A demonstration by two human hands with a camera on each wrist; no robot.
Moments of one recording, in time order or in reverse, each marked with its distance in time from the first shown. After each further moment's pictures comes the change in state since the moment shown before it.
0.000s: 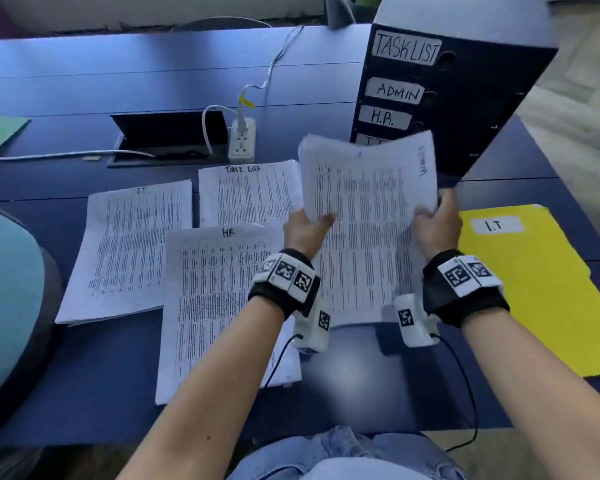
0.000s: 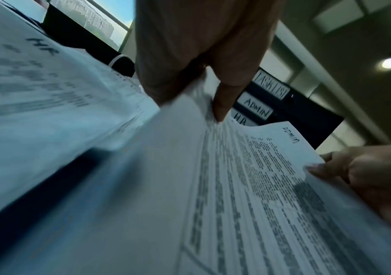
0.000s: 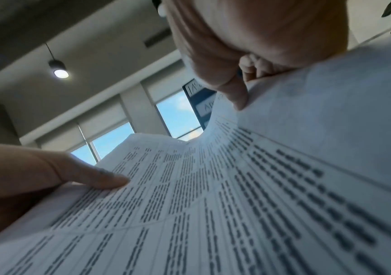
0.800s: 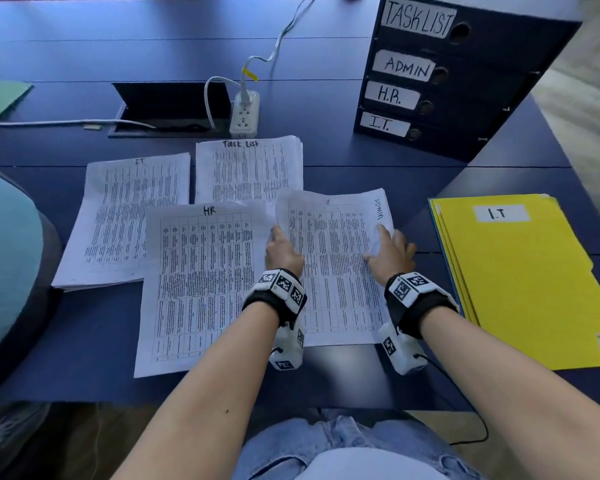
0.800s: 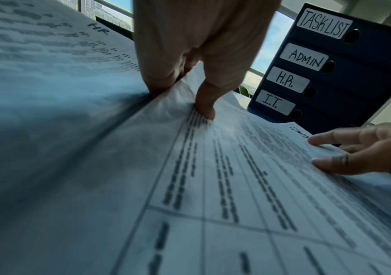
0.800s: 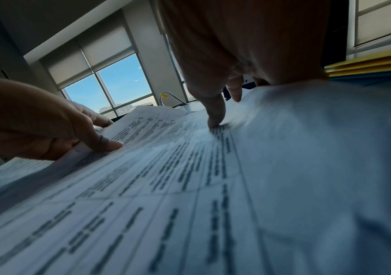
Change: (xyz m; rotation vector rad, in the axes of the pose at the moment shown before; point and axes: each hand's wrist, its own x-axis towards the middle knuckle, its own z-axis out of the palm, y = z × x) left_hand -0.011 -0.080 -0.004 0.526 0.158 -0.185; right_hand -0.039 0.068 0.049 -0.582 -0.490 0.040
